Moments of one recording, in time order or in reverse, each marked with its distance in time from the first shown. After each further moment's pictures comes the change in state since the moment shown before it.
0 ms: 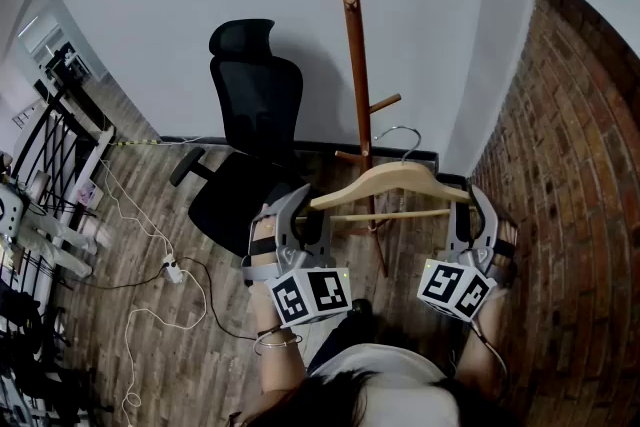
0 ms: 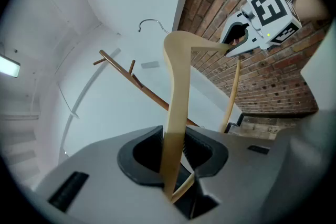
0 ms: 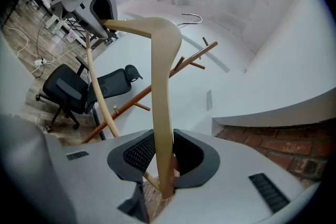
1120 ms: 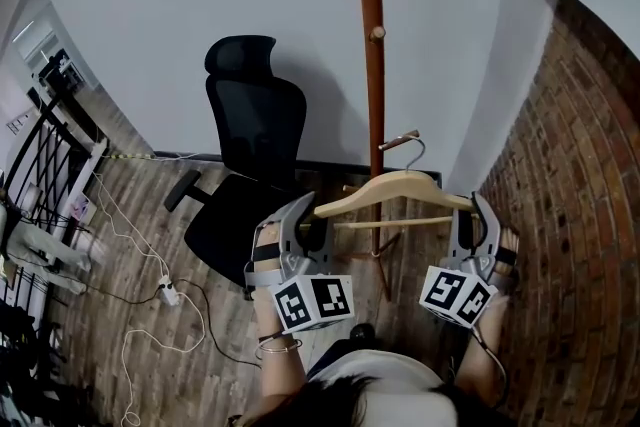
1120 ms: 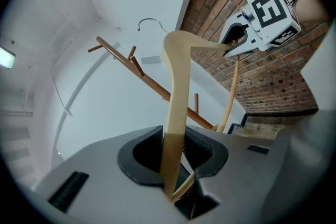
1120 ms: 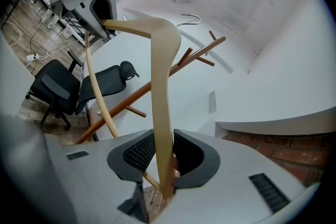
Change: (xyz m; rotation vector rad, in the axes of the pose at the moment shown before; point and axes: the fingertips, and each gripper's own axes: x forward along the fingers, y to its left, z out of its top) left arm 0.084 0.032 -0.029 -0.012 -0.023 -0.020; right arm 0.086 0.009 0.029 -0.009 0.003 -0.035
